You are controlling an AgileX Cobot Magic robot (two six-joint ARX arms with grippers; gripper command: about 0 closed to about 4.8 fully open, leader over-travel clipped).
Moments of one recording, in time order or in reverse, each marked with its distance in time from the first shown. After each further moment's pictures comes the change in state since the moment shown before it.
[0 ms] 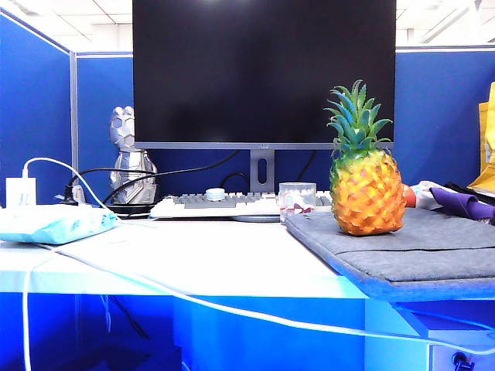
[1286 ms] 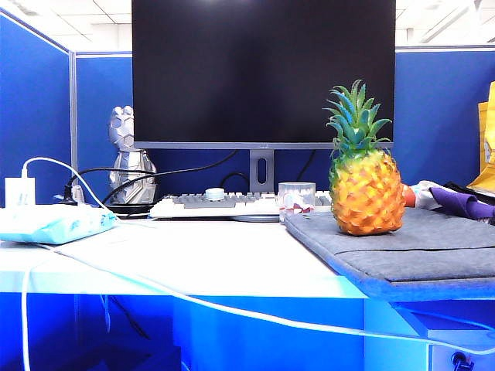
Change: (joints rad) left arm 0.000 0.005 -0.516 0.300 0.043 0.060; right arm 0.024 -0.128 -0.371 -0.176 0.143 0.054
